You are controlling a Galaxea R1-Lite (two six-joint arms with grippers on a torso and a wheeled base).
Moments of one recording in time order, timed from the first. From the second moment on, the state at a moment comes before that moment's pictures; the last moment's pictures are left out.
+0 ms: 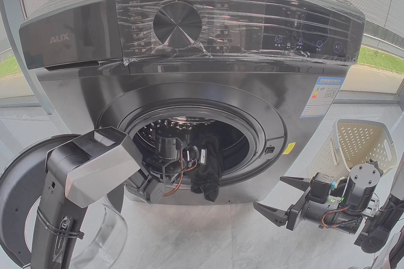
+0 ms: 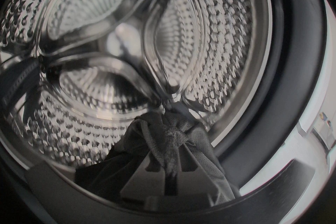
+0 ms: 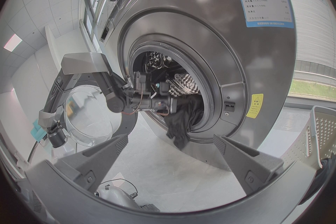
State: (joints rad) left arm -0.53 2.51 -1.25 -1.08 0.04 -0.02; right arm 0.64 1.87 -0.09 -1.55 0.11 0.08
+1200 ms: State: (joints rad) left arm -0.56 2.49 -1.15 -1.11 -0.01 -0.04; right arm 0.64 1.87 -0.09 -1.55 0.11 0.08
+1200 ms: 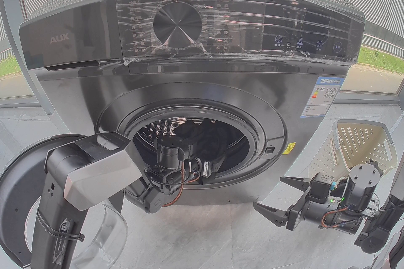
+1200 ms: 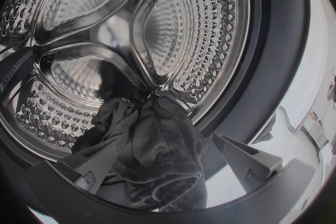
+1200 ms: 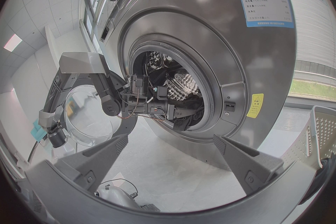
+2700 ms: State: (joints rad) left arm -0.46 2.63 -1.54 -1.15 0.07 -0.05; right arm 0.66 1.87 -0.08 -1.55 0.11 0.08
